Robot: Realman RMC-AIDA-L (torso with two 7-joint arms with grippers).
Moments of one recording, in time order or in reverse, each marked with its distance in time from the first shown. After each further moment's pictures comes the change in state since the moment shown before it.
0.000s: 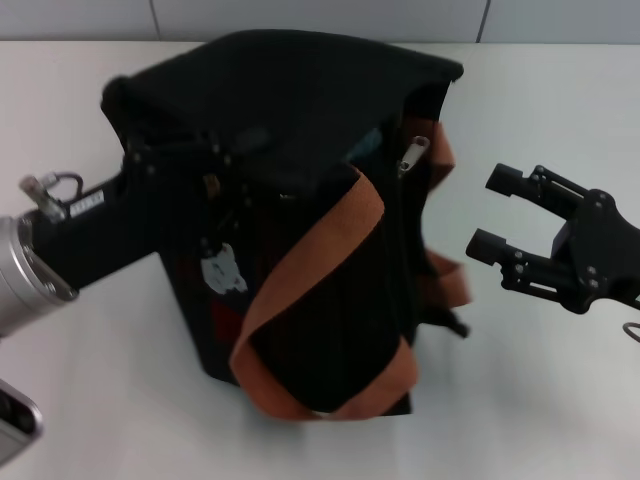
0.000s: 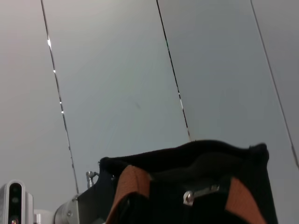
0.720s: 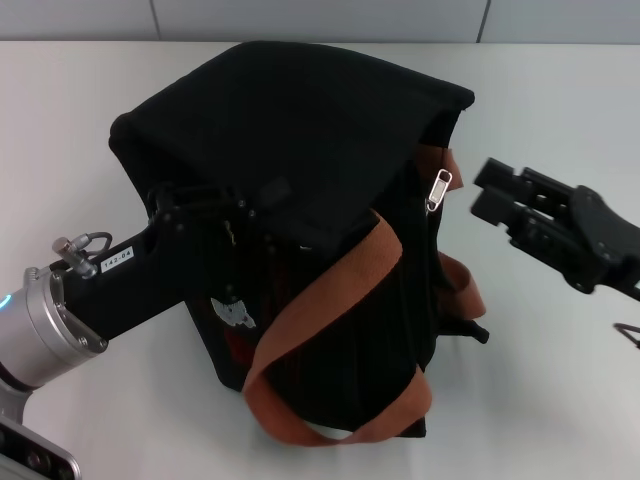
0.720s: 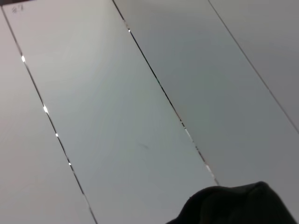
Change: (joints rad) left arm -0.002 0.000 0.027 -0.187 0.004 -0.001 0.190; right arm 0.071 0.013 0.096 0.166 -0.006 -0.082 0.175
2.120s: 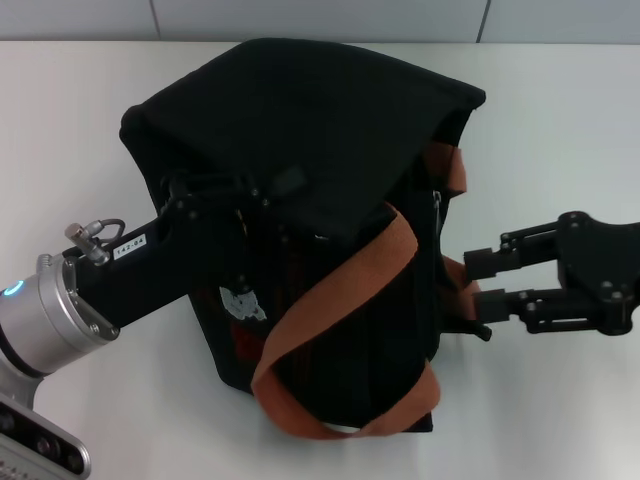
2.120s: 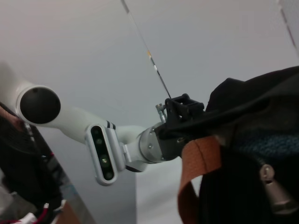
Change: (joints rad) left arm -0.037 0.000 0.000 -0.016 -0.002 0.000 -0.005; right arm 0.105 -0.050 0.003 -0.565 -0.452 -0.132 0.448
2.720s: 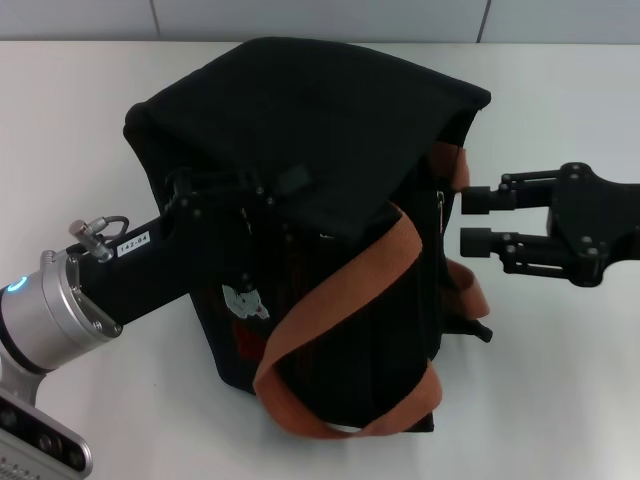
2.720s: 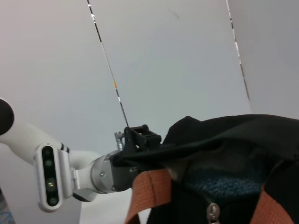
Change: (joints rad) left arm -0.009 0.000 0.000 0.000 0.004 0.000 -0.003; right arm -0.027 0.055 0.090 -0.018 0.020 0.101 -0.146
